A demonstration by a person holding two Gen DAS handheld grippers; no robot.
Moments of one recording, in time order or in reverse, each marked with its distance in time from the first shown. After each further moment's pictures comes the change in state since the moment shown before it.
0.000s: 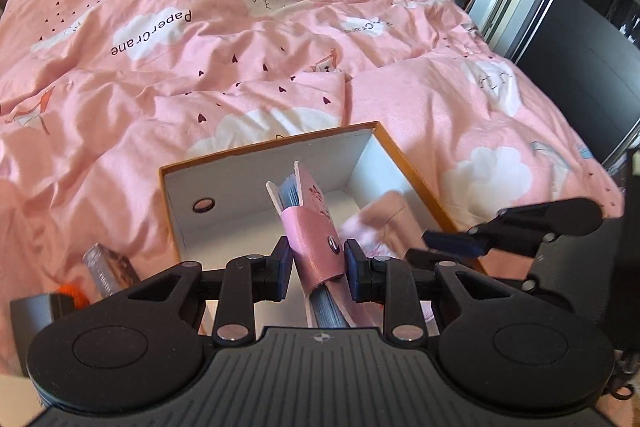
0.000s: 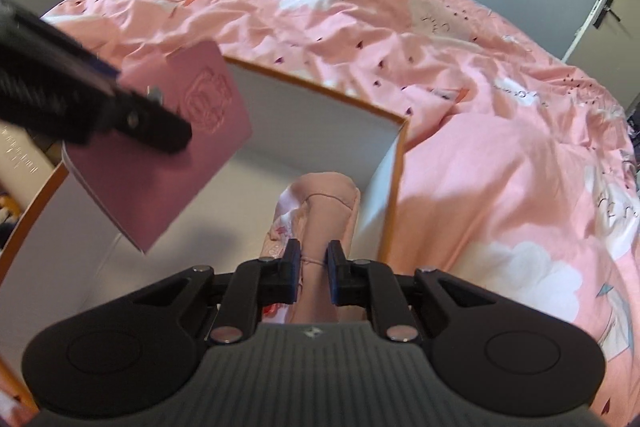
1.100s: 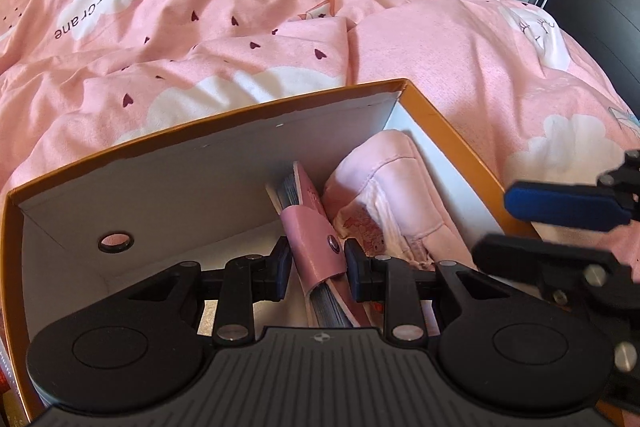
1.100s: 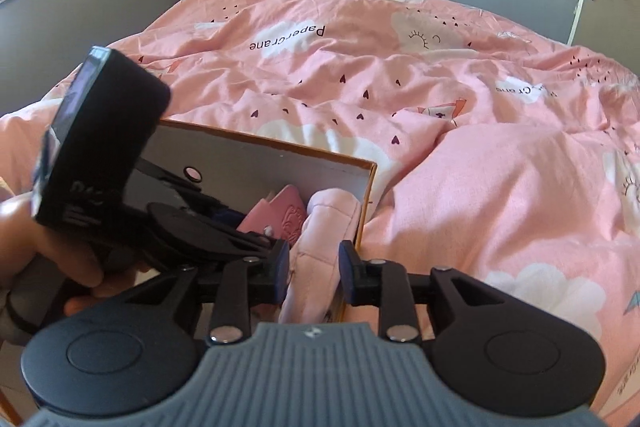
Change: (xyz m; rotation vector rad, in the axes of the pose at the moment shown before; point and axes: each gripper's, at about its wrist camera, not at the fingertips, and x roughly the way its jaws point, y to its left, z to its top) left arm 0.129 -0.022 0.013 0.061 0.096 0.047; right arm 0.012 -0.056 0.004 0.161 -0.110 0.142
